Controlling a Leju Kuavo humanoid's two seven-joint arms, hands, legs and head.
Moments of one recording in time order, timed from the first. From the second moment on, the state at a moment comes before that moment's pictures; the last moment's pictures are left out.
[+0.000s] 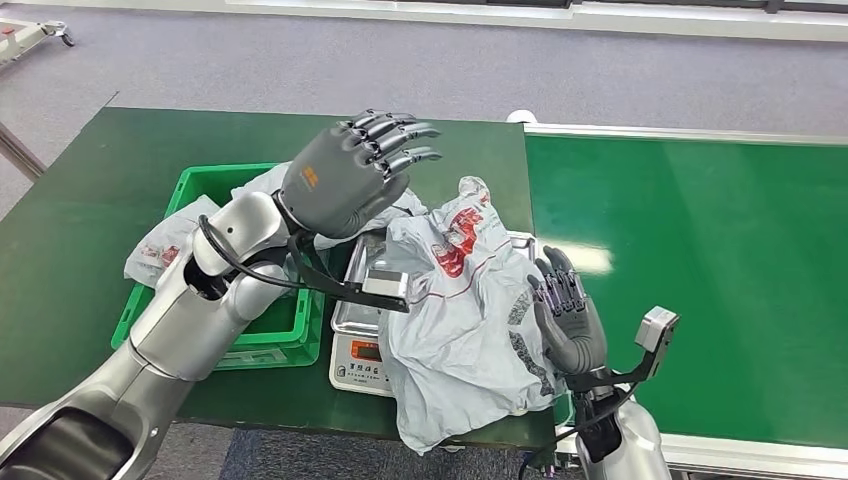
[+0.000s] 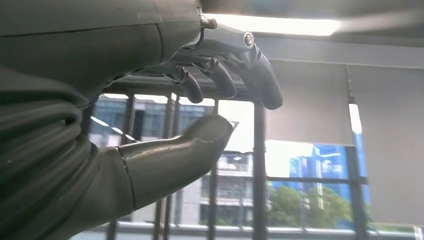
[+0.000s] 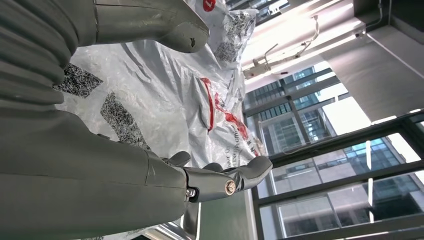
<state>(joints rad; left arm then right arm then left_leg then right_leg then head) -0.73 0.18 -0.61 -1.35 -1.01 0.03 -0.38 -0.18 0.16 0.02 -1.16 -0.29 0.56 -0.49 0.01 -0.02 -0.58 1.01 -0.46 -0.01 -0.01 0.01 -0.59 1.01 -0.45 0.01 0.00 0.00</state>
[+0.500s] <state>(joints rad) -0.54 0.21 -0.52 -1.14 -0.85 -0.16 -0.60 -0.10 0.15 -0.08 -1.32 -0.17 0.36 -0.45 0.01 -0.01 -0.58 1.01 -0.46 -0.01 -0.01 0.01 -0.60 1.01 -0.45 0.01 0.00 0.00</state>
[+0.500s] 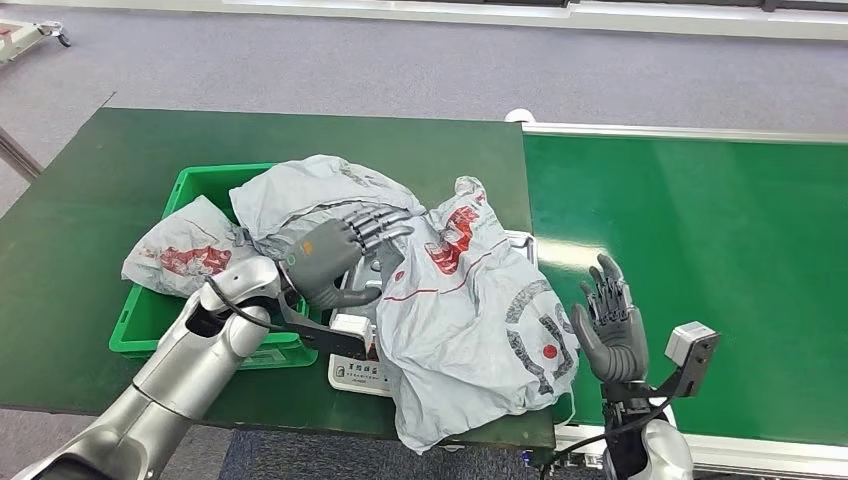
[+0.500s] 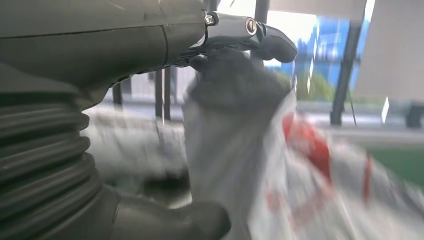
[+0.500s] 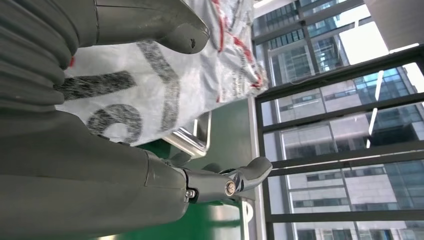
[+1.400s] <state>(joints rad) -0.91 0.20 -1.01 -0.77 -0.67 -0.52 -0.66 -0.25 0.08 0.02 -1.31 -0.28 0.33 -0.42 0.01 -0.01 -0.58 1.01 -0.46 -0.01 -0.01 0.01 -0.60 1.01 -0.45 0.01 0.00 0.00</state>
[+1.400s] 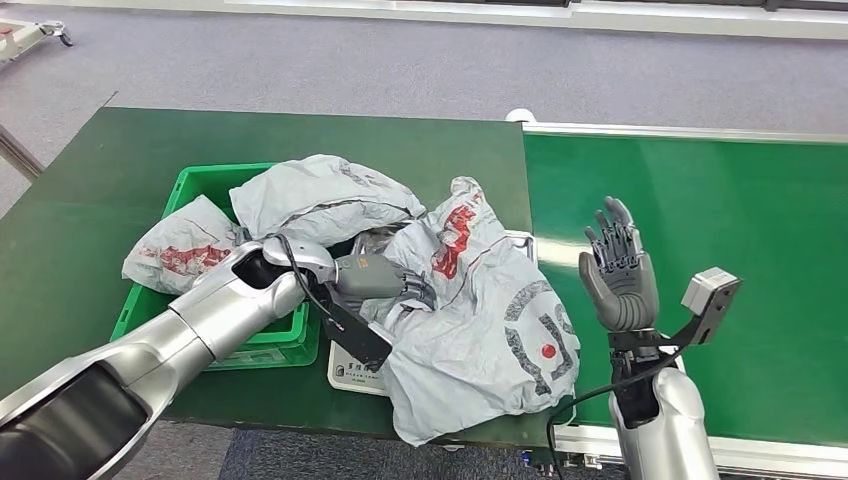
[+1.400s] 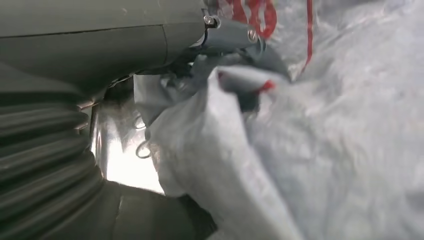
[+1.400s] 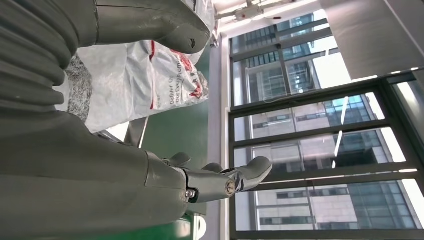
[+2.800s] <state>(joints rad) -0.79 0.30 -0.44 -1.21 -0.92 0.13 -0.46 -0.13 0.09 -0.05 -1.29 -0.25 0.36 -0.40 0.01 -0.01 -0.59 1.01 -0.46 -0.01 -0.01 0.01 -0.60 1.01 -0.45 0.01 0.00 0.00</state>
